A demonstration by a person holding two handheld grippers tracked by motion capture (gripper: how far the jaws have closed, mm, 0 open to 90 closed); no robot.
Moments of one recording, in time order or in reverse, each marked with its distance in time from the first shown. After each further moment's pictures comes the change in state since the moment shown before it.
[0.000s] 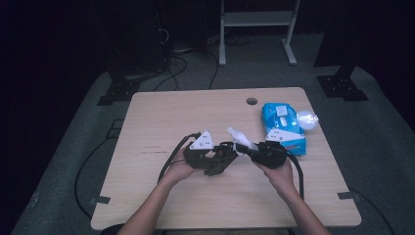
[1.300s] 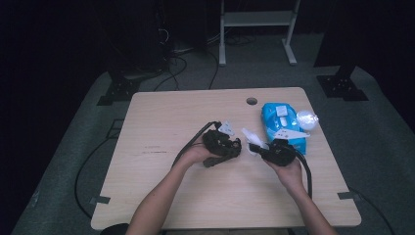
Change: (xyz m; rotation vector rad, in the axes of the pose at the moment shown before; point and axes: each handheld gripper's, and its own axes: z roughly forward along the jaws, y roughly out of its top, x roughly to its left) left arm 0.042 0.017 0.074 0.300 -0.012 -0.026; right arm -0.041 -0.021 -0.011 0.120 -0.159 0.049
